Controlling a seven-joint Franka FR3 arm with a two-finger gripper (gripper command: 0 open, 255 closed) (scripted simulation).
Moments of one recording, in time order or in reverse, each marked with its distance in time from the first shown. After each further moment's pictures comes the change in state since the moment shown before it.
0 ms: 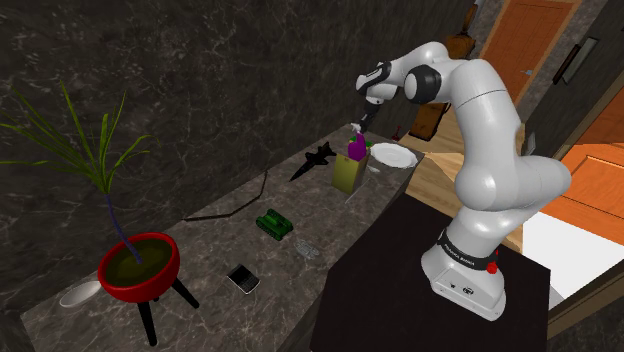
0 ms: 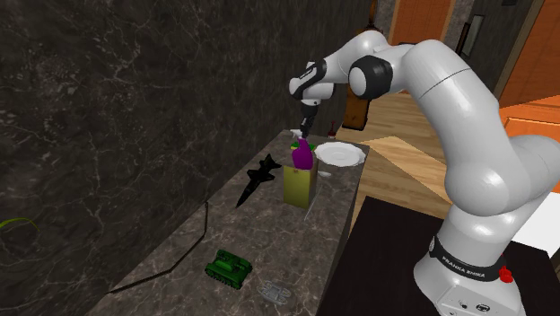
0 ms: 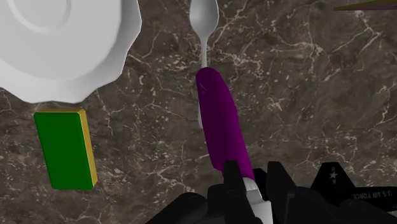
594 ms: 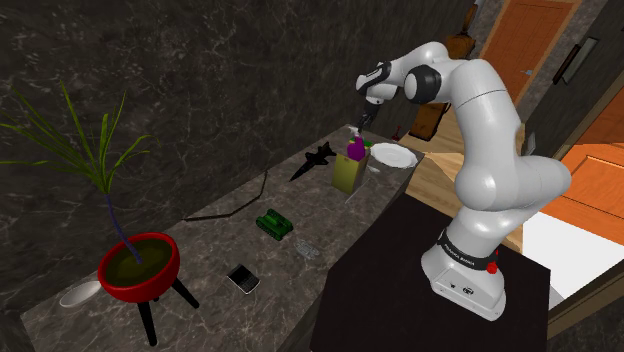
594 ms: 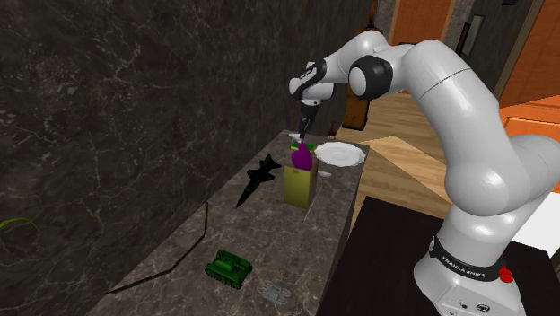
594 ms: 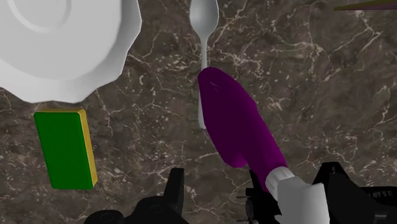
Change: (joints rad) arm 0.000 0.000 0.000 0.000 0.000 0.000 0.000
